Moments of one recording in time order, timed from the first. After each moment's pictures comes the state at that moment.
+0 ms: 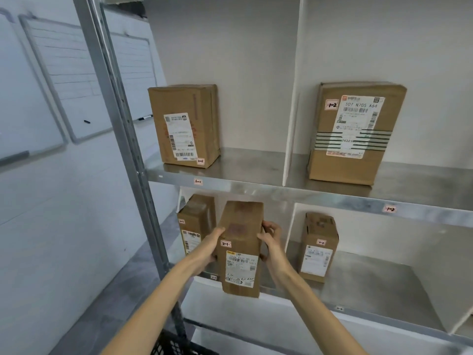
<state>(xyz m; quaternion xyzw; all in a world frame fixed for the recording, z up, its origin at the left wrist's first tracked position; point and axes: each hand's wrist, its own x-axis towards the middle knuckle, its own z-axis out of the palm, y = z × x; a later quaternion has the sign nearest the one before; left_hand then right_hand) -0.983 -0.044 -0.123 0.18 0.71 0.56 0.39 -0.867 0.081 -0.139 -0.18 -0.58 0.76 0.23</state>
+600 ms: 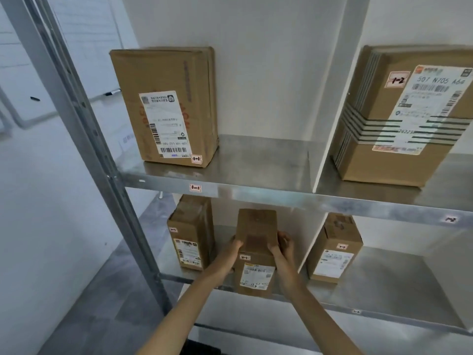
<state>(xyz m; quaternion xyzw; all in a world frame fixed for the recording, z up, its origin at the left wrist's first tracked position) -1.055 0.025 -0.207 0.17 0.72 0.52 0.42 -0.937 0.122 -0.222 -0.30 -0.57 0.70 0.30</state>
